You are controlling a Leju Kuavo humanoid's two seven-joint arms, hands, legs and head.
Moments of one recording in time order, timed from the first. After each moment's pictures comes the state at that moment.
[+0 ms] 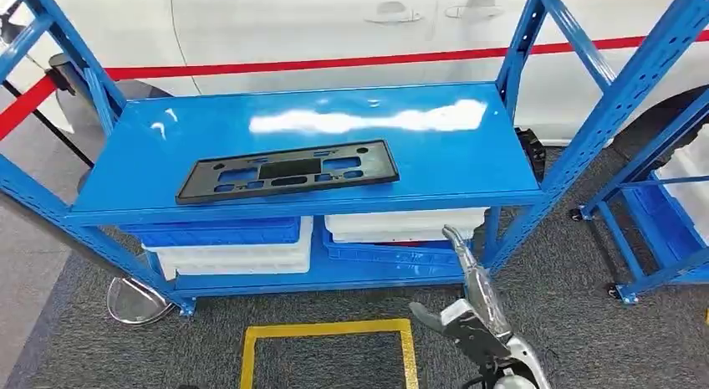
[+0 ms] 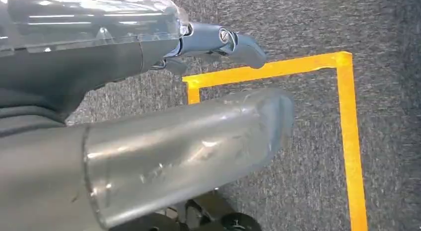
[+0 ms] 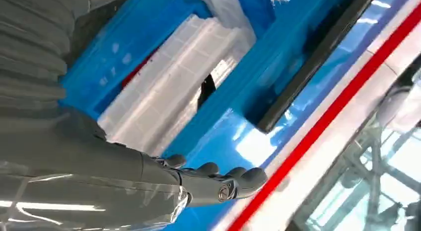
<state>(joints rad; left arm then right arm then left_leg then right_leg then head) -0.02 -0.20 0.95 -0.34 -0.85 0.10 -0.44 0.05 0.10 0.15 -1.69 0.63 -0.10 -0.30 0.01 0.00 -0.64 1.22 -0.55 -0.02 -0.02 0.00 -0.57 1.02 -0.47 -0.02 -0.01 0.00</state>
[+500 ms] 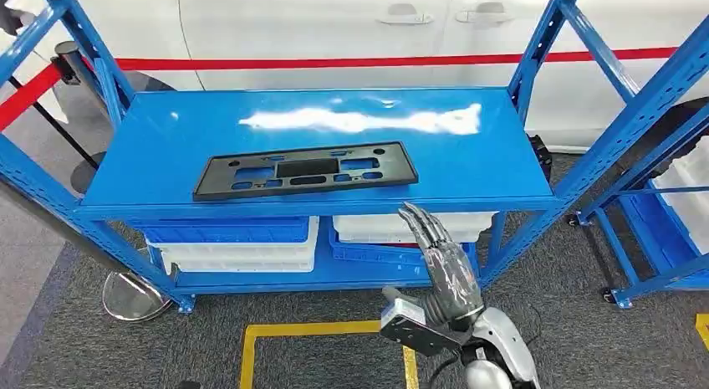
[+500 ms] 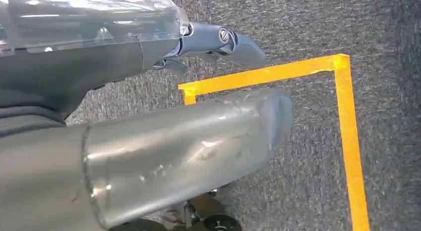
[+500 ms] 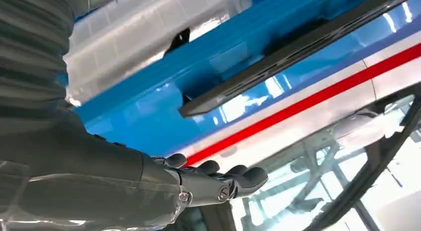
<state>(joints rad) -0.03 -0.21 0.99 -0.34 -0.93 0.09 -0.44 -0.10 0.02 0.40 -1.73 0.93 -0.20 -0.15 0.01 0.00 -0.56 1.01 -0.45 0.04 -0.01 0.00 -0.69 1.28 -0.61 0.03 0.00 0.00</state>
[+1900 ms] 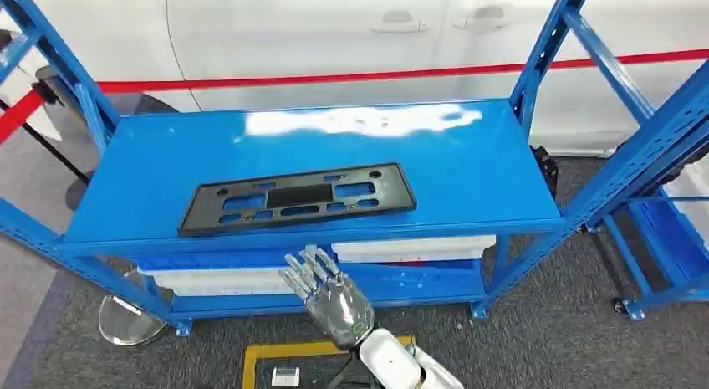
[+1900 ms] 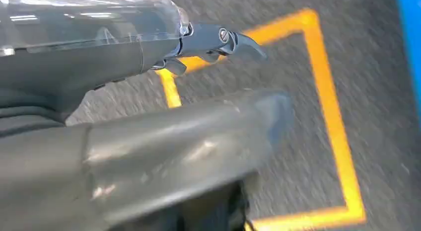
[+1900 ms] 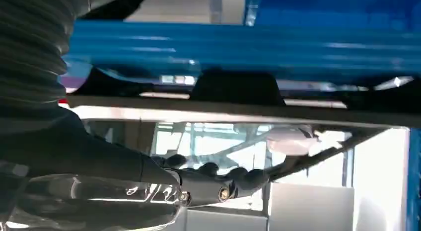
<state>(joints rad) -0.08 -0.19 1.22 -0.27 -1.27 -0.04 -0.50 -0.33 0.21 0.82 -1.02 1.55 -0.69 0.01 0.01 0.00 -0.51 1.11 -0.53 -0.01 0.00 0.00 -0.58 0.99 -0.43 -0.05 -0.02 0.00</state>
